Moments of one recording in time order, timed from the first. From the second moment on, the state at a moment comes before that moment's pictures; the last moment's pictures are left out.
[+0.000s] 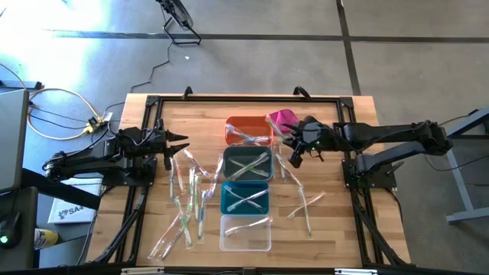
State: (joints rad) left arm 0.19 0.17 0.33 -0.32 -0.13 0.07; right arm -0.03 1.13 0.96 -0.53 0.28 0.36
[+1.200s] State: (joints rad) left arm 0.19 0.17 0.33 -0.32 -0.13 0.07; right arm 0.01 1.47 1.05 -0.06 0.00 0.21
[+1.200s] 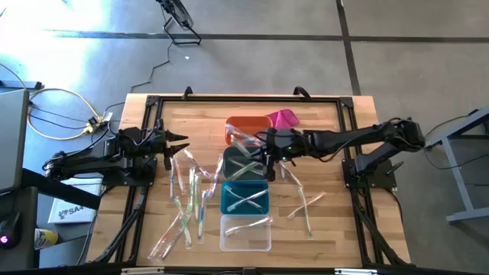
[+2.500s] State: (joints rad) left arm 0.19 0.17 0.33 -0.38 -0.13 0.01; right arm -0.04 1.76 1.21 -0.35 -0.08 0.21
